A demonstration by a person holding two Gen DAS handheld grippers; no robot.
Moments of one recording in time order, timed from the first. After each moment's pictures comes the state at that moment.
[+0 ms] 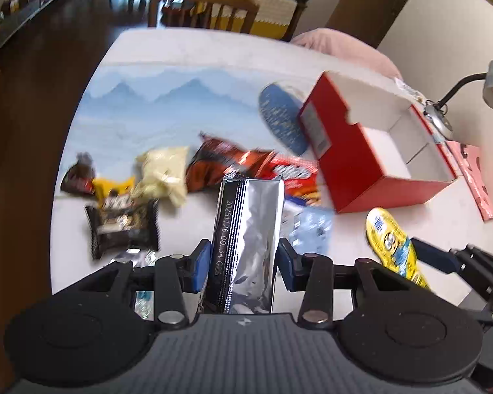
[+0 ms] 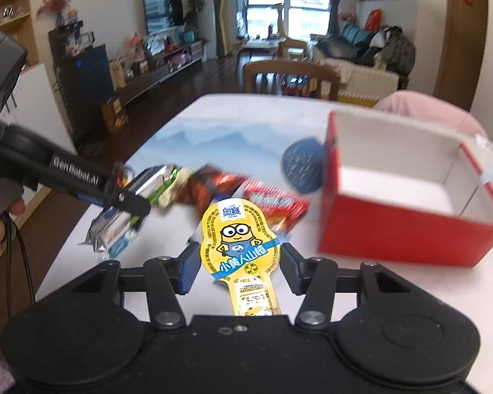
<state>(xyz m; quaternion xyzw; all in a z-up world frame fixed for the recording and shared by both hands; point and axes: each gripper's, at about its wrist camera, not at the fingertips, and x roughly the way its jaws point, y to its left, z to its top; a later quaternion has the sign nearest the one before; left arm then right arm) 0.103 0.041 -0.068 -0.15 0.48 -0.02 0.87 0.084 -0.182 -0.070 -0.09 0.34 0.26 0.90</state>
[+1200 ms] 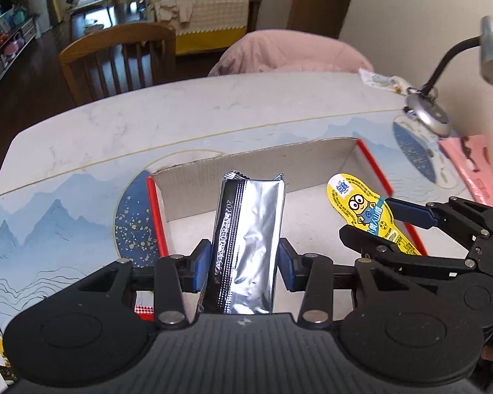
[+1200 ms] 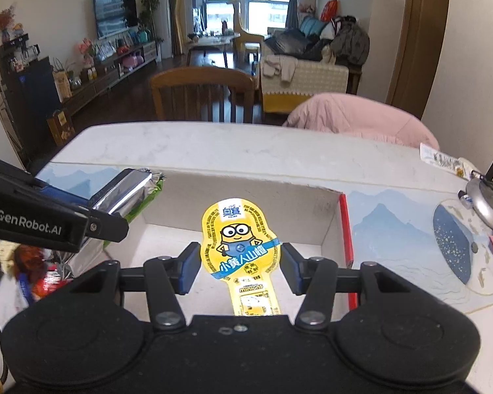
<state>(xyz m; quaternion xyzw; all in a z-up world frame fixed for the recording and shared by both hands) 0.328 -0.173 -0.041 -0.04 0.49 -0.03 0.87 0.294 -0.309 -0.070 -0.10 0.38 0.21 0.90</state>
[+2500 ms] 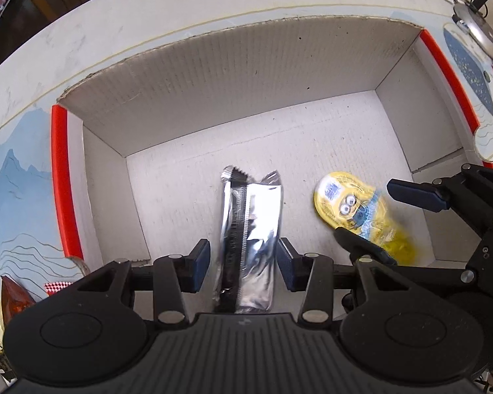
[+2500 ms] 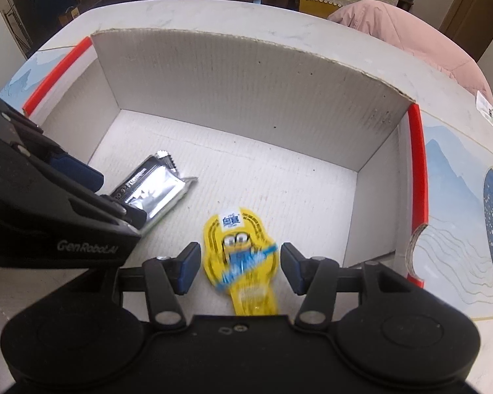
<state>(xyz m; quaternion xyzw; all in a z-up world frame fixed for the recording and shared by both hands) 0.389 -0.207 -0.141 -0.01 0.65 -0.01 0.76 0.325 -0.289 -0.141 -0.19 0.52 0.24 0.80</state>
